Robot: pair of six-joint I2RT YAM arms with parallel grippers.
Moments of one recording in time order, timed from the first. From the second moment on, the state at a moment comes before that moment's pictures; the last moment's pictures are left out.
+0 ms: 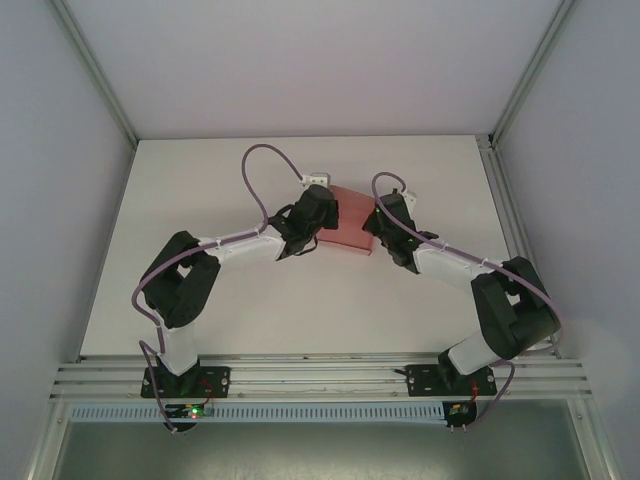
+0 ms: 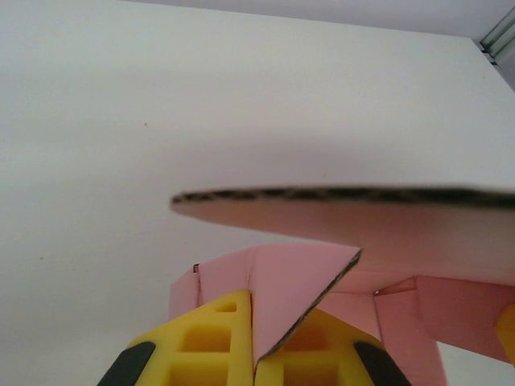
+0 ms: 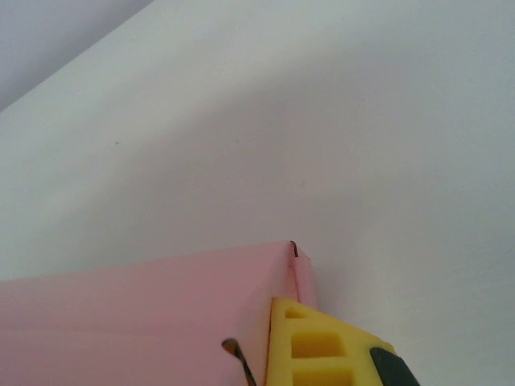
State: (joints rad) left arm -0.71 1.87 1.23 0.06 -0.24 -0.52; right arm 0.46 1.52 0.79 0.06 0.25 0.80
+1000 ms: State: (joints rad) left arm -0.72 1.79 0.90 0.37 -0.16 -0.69; right arm 0.70 1.49 0.53 0.34 0.62 0.53
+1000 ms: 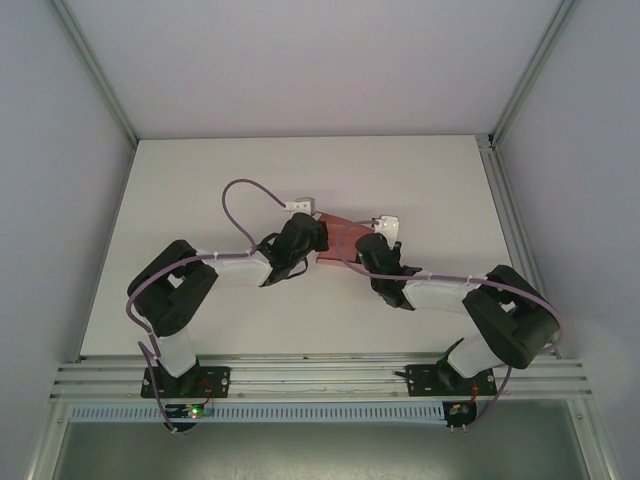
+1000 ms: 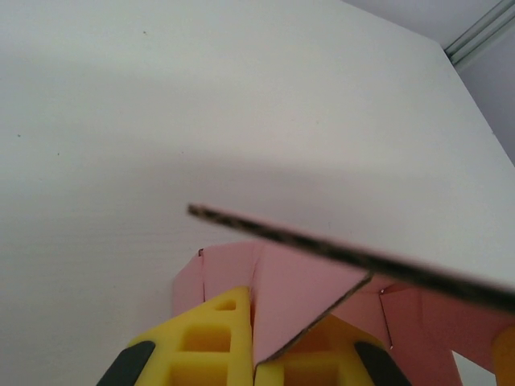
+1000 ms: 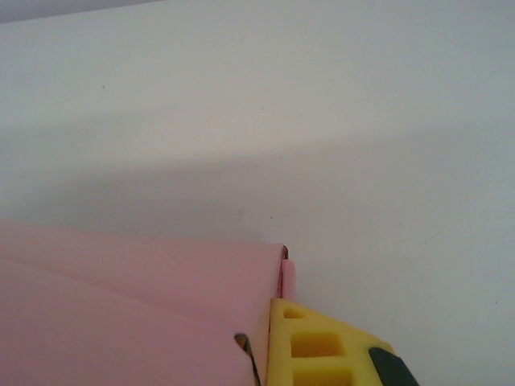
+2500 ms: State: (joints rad) left arm -0.64 1.38 1.06 -0.31 -0.12 -0.70; right arm 0.71 1.45 0.38 0.55 0.57 0.38
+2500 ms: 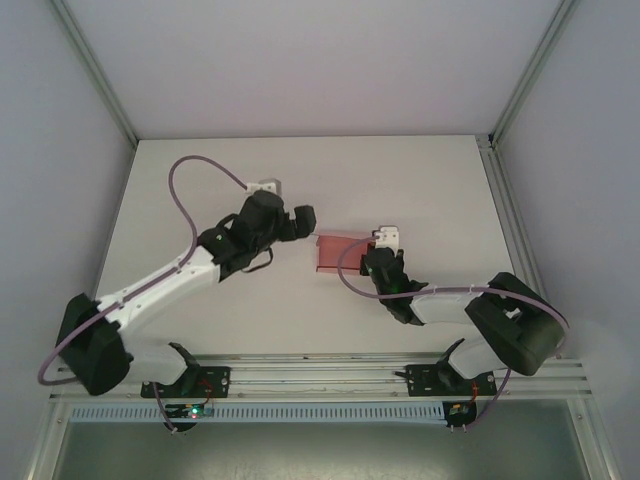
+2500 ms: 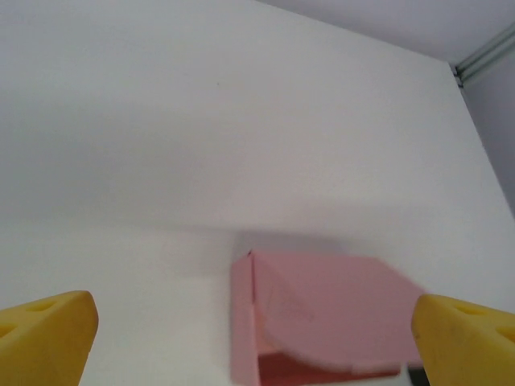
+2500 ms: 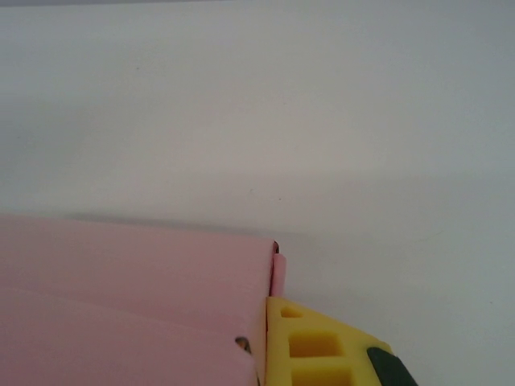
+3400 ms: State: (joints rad) left arm -0.60 1.84 1.11 -0.07 0.21 -0.78; right arm 0.79 1.38 0.40 0.33 0.49 0.35
